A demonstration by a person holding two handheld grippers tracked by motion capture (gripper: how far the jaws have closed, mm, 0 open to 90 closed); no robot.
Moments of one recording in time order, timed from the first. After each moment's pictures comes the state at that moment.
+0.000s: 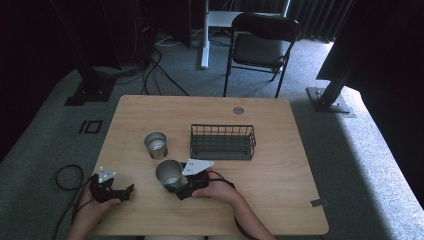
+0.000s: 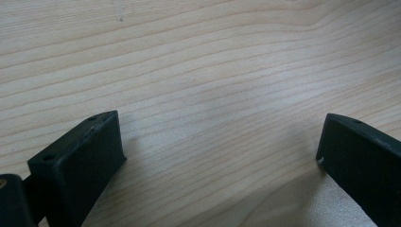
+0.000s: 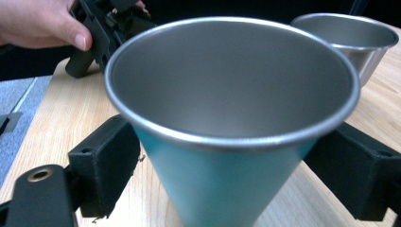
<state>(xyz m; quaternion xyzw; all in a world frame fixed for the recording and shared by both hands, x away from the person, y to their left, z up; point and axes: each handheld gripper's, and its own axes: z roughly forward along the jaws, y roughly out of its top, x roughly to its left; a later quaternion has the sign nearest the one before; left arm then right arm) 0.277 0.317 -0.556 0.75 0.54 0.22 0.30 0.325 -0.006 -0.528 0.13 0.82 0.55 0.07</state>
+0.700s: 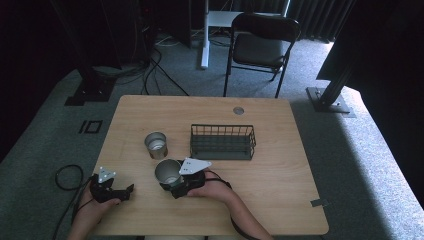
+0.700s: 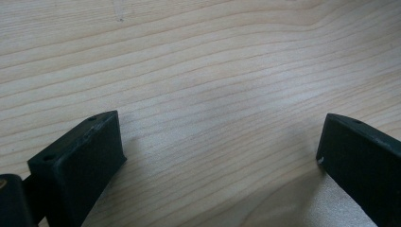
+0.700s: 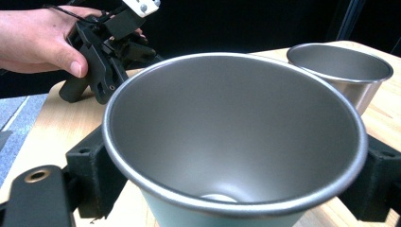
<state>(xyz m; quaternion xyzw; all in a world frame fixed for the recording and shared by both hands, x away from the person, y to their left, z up) 0.277 0.317 -0.556 0.75 0.54 0.22 0.30 0.325 0.007 -0.526 0.13 0.80 0.57 0.09</state>
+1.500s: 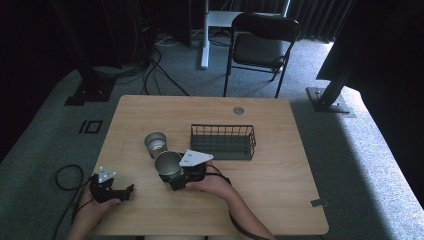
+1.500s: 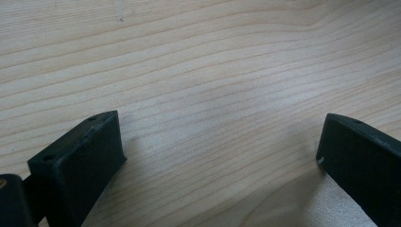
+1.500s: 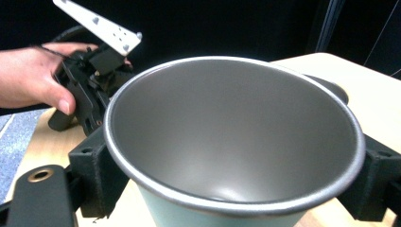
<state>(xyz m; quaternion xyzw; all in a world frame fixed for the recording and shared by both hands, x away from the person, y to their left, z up) 0.277 0.316 -0.556 0.75 0.54 0.22 0.30 0.332 0.005 -0.497 0.16 0.79 0.58 0.10</state>
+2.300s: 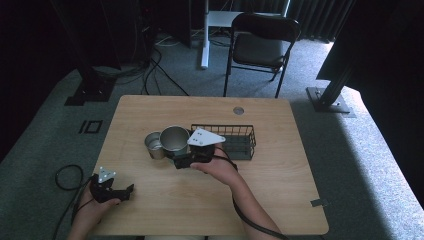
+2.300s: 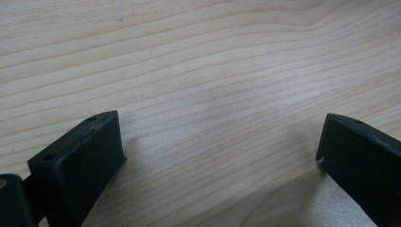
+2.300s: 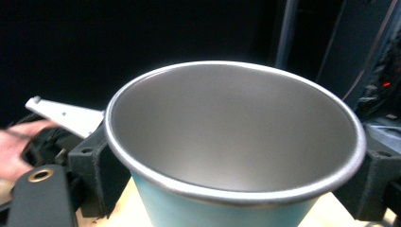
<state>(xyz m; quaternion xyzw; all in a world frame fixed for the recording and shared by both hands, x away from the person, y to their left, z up) 0.277 0.317 -0.555 0.75 0.54 0.22 0.30 0.350 -0.014 -0.424 0.19 0.75 0.62 0.17</state>
